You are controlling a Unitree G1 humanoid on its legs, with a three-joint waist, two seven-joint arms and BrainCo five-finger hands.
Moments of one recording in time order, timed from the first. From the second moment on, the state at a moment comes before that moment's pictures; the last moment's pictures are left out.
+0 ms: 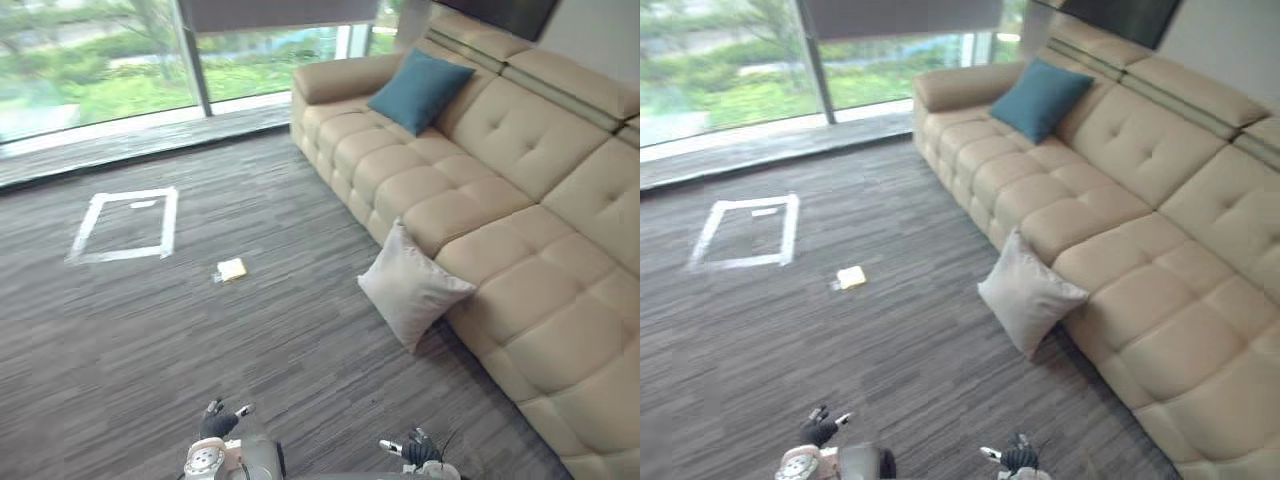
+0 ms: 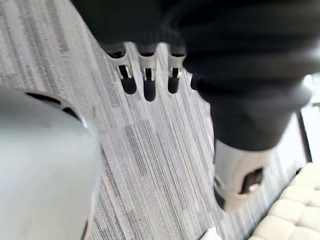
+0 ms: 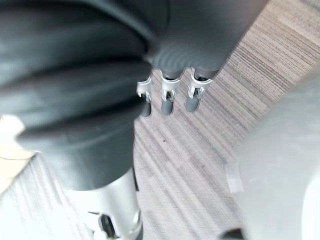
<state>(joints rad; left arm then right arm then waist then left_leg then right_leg) 0.07 0.06 0.22 0.97 0.04 -0.08 0.11 0.16 0.02 -0.14 0.87 0.00 -0.02 -0.09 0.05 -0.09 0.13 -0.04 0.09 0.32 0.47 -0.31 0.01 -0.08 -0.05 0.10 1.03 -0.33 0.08</state>
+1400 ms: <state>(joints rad) 0.05 0.04 0.16 1.03 0.07 -0.08 0.09 0.13 -0.02 -0.17 0.88 0.00 -0.04 -0.10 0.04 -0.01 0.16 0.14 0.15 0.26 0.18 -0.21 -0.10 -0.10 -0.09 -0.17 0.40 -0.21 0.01</state>
